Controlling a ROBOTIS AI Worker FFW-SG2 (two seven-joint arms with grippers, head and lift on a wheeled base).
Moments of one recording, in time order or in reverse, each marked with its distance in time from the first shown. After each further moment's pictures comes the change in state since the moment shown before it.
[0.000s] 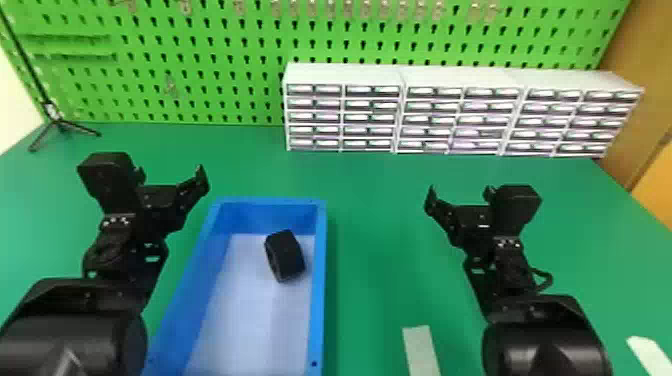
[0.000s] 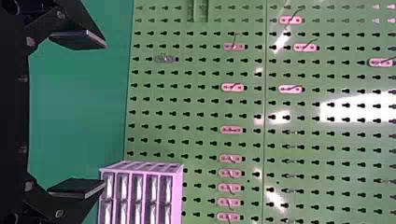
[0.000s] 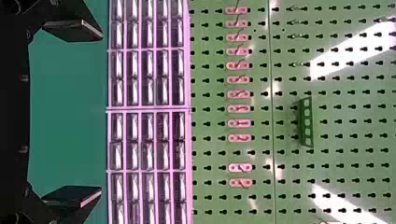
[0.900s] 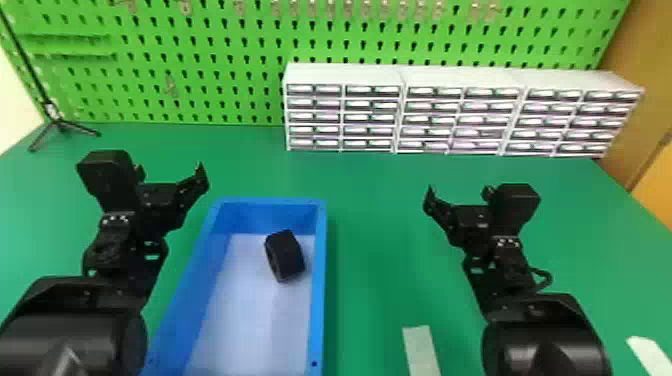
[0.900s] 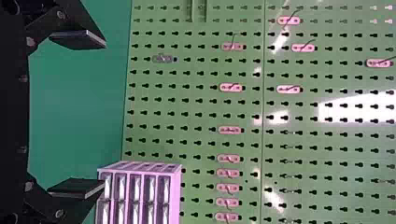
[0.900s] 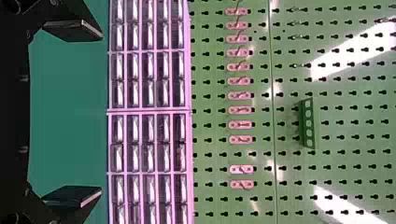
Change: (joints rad) left arm -0.005 0.000 0.000 -0.001 0.002 0.000 0.000; right arm -0.003 -0.005 0.009 0.000 -0.012 0.006 0.000
